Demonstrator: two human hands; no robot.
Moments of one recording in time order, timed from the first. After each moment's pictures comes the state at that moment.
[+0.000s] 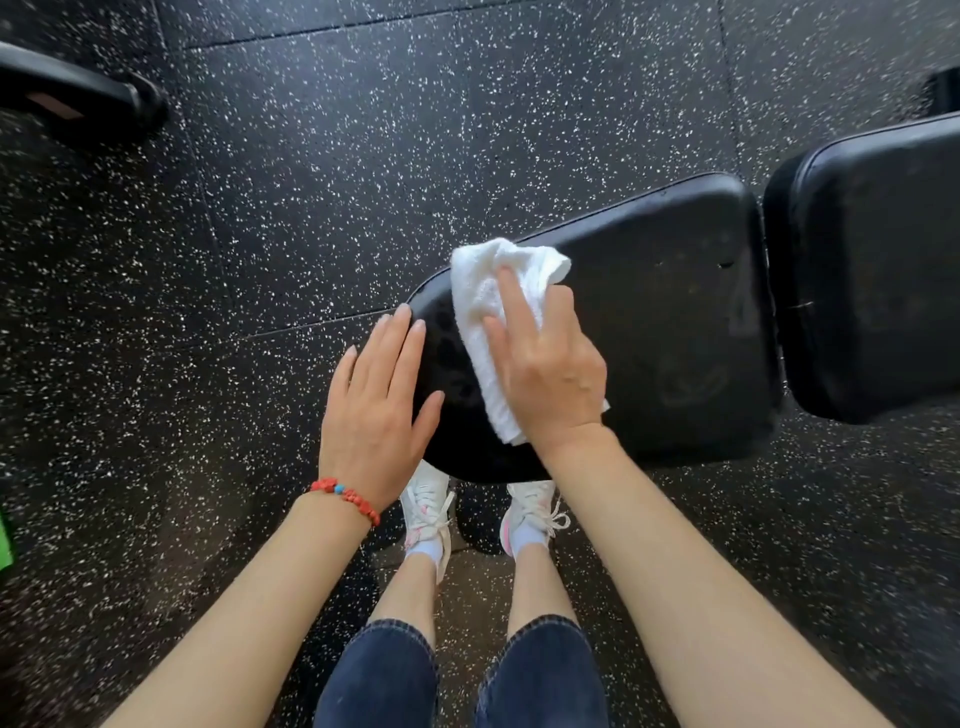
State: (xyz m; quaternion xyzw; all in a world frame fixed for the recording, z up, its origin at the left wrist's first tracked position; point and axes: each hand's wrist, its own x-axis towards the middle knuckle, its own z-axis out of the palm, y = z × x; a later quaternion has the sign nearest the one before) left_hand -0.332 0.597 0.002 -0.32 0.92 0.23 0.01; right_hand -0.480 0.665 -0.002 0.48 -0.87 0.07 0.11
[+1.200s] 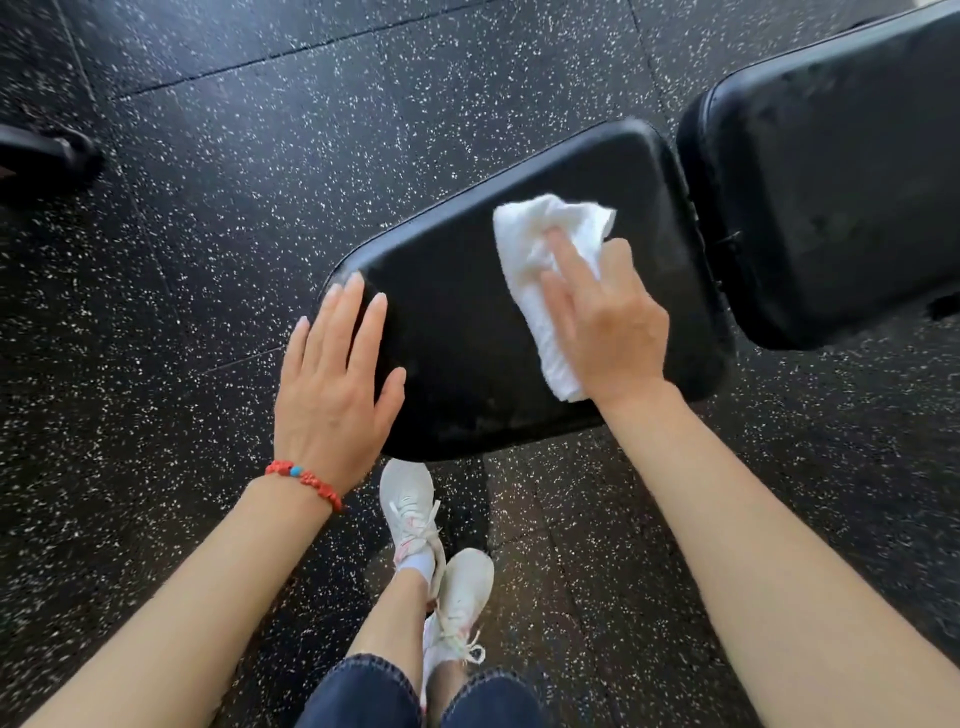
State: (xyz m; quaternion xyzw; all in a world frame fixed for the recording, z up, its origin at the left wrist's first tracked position) left_hand -0.344 0.611 -0.006 -0.28 0.95 0.16 -0.03; right_hand -0.540 0.736 0.001 0.39 -0.91 0.07 0.08
